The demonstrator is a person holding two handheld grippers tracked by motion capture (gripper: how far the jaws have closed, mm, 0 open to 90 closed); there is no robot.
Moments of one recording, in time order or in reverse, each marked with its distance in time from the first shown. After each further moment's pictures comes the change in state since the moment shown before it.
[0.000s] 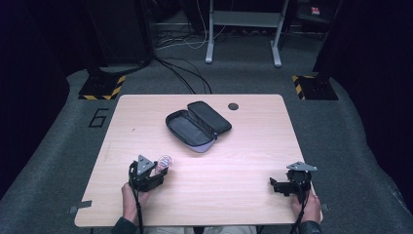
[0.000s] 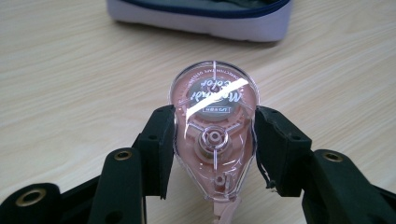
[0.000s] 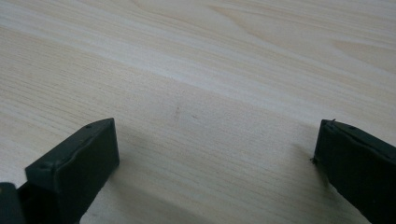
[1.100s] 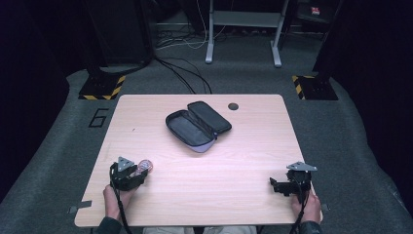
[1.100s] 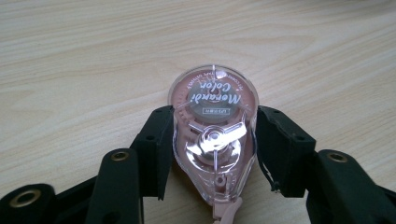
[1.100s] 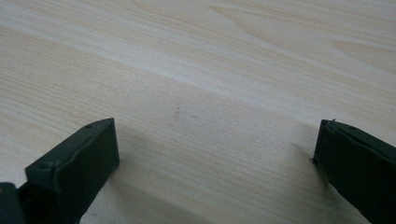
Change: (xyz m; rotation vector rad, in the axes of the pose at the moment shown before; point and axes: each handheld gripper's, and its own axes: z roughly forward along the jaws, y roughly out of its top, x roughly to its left) left arm 0.059 -0.031 0.001 0.093 0.072 -0.096; right arm 0.000 0.000 0.000 0.001 0.000 -0.001
